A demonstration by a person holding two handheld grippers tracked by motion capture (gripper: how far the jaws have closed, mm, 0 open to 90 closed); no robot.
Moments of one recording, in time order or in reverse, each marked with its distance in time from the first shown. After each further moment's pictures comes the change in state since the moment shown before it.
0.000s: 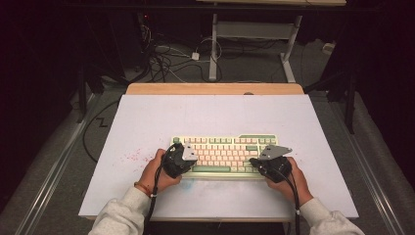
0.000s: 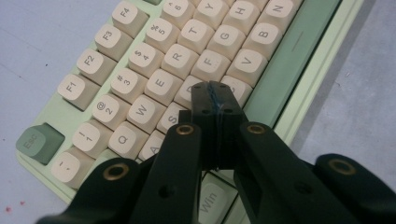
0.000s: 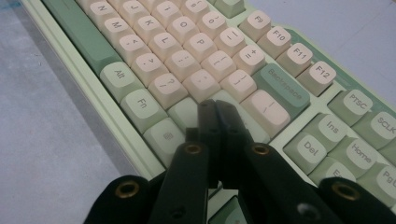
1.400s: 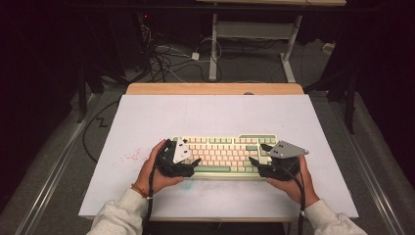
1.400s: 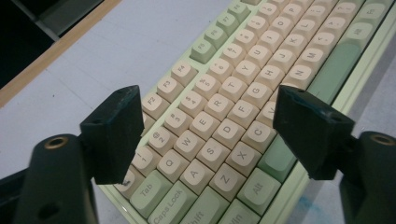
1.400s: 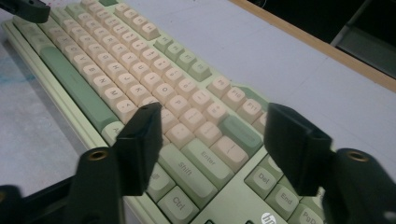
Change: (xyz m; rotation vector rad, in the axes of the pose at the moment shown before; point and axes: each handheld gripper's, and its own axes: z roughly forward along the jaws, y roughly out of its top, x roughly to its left) left arm -0.003 -0.004 -0.020 -0.203 0.154 -0.041; right arm -0.002 0.008 -0.030 -0.196 -0.076 0.041
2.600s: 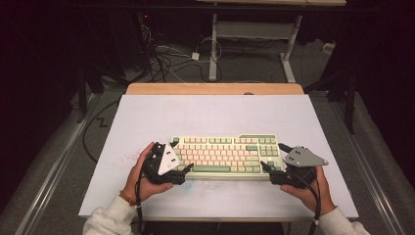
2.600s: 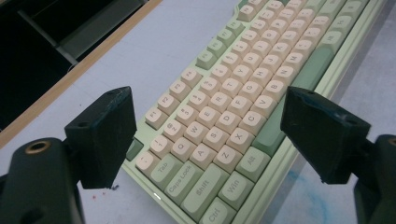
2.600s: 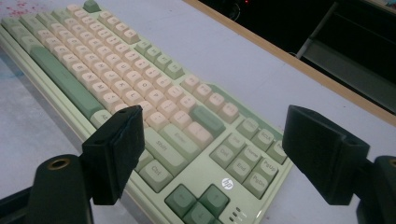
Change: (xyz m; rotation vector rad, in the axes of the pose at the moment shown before) left arm -0.002 -0.017 -0.037 -0.075 0.027 0.034; right arm -0.002 -0.007 -0.041 -0.036 -0.102 -0.023
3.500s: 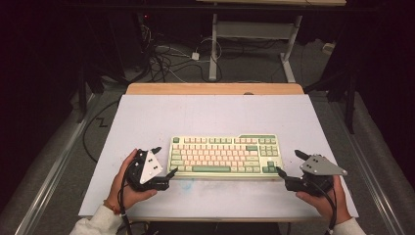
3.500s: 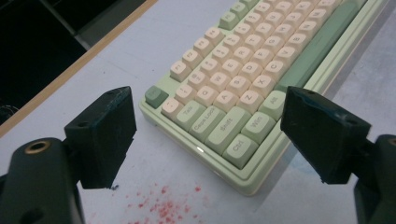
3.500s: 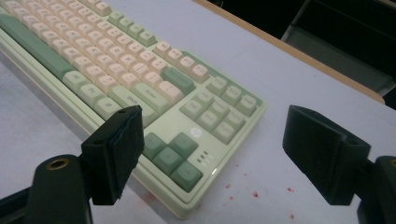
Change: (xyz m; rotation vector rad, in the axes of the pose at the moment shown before) left arm 0.008 -0.040 -0.022 0.021 0.058 -0.027; right arm -0.016 -0.033 -0.024 0.021 -0.061 0.029
